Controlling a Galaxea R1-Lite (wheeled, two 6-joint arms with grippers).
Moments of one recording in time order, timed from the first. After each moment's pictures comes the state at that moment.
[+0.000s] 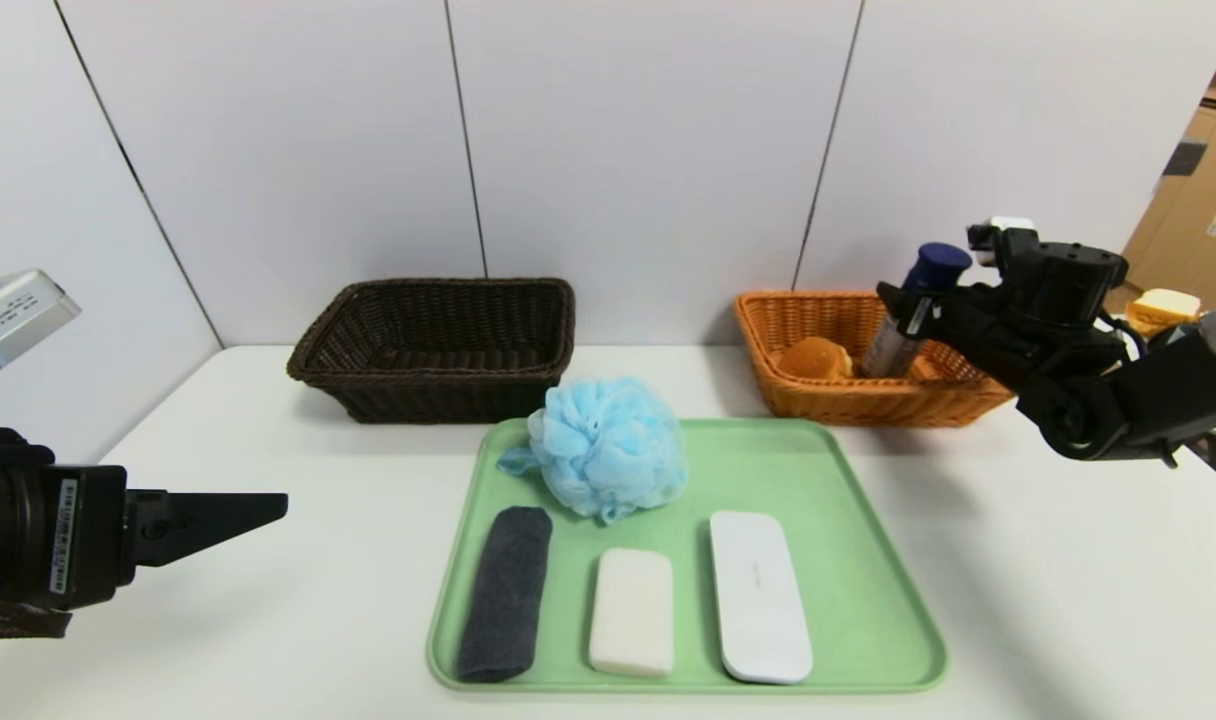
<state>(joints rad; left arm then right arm) -0.32 1.09 -0.96 0.47 -0.05 -0.25 -0.02 2.13 -1.15 -0.95 -0.01 0.06</state>
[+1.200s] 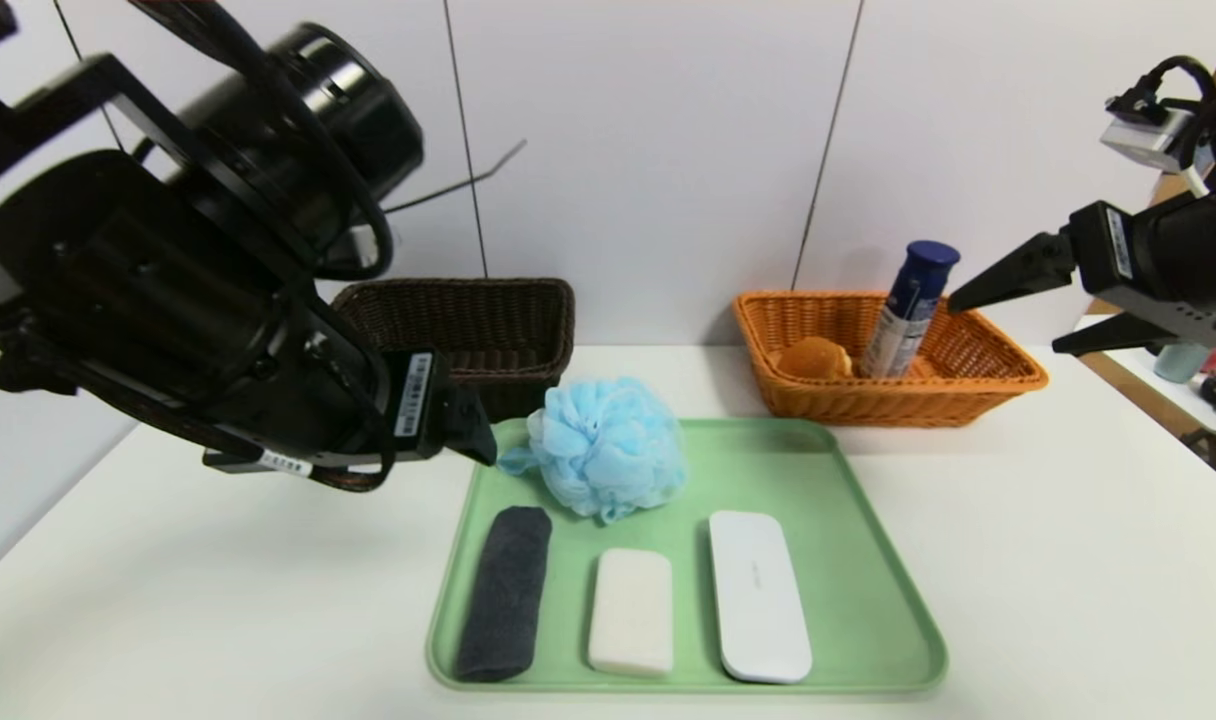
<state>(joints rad) -0.71 1.67 -1.73 1.08 0.18 -0.65 0.14 1.60 -1.71 0.91 0.20 0.28</state>
